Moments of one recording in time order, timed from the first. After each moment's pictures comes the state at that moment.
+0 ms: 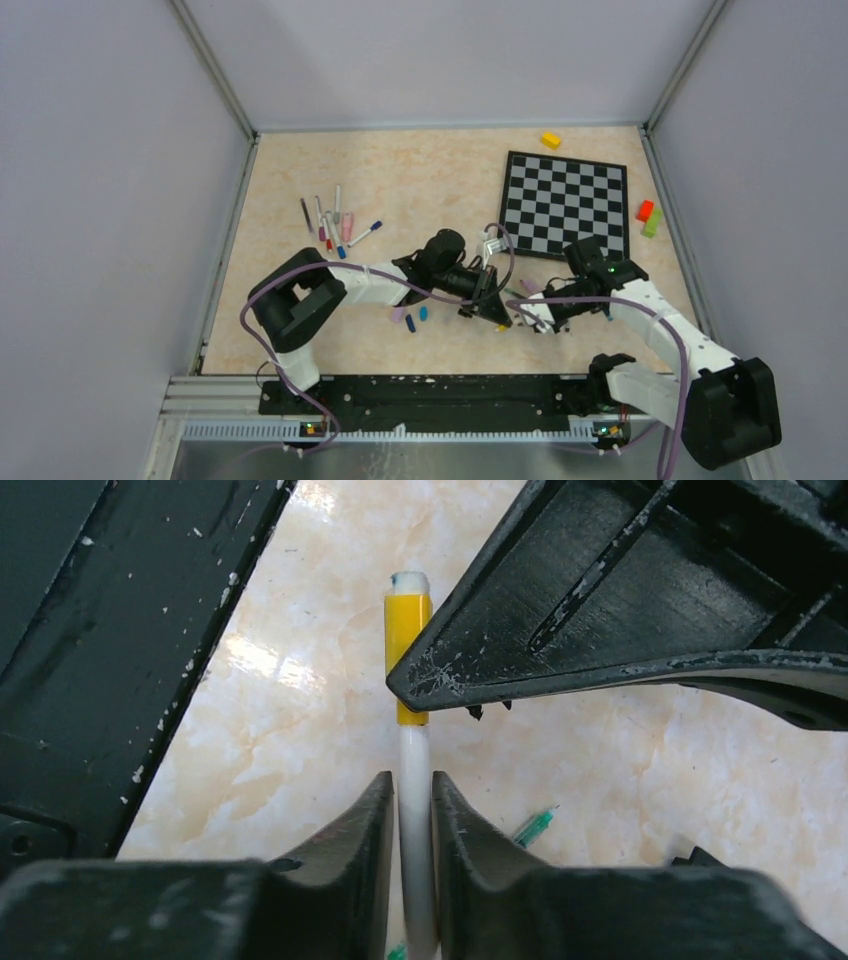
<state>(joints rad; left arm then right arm) -0.92 1.77 0.89 0.43 0.85 -0.85 0.32 1.03 0.62 -0.93 -0.92 -1.70</state>
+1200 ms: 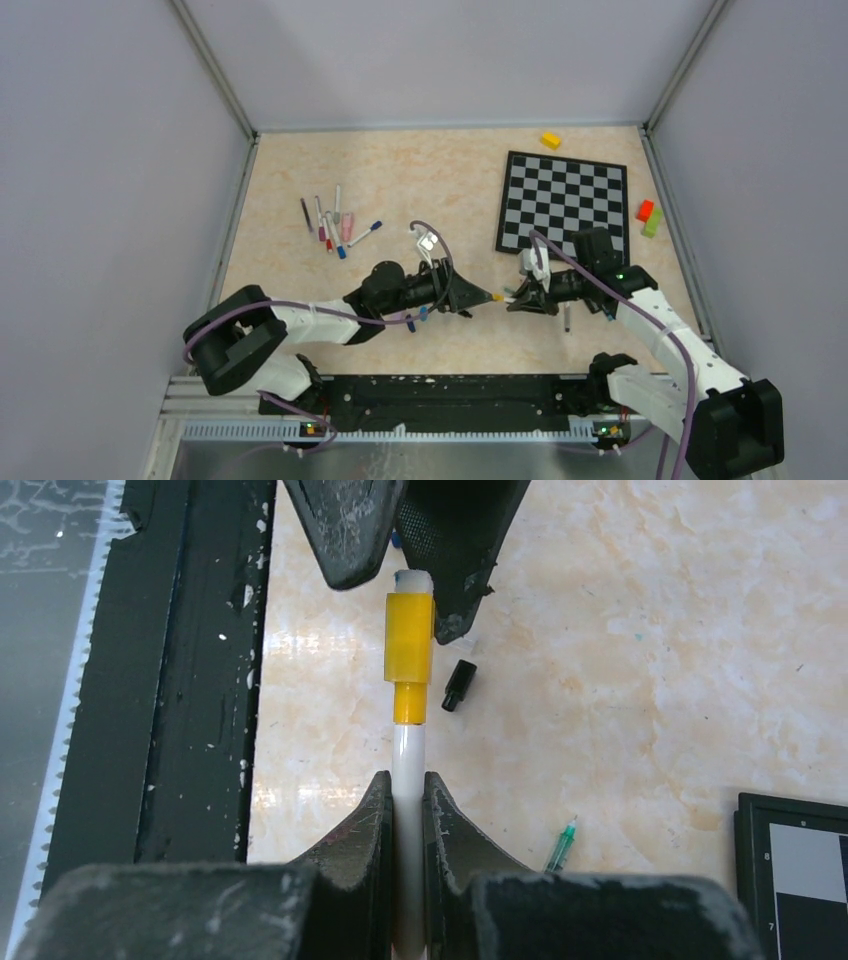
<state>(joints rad) -0.93 1.40 0.43 0.92 0.34 -1.07 0.30 0.94 0.60 -0.62 -1.04 -0.89</state>
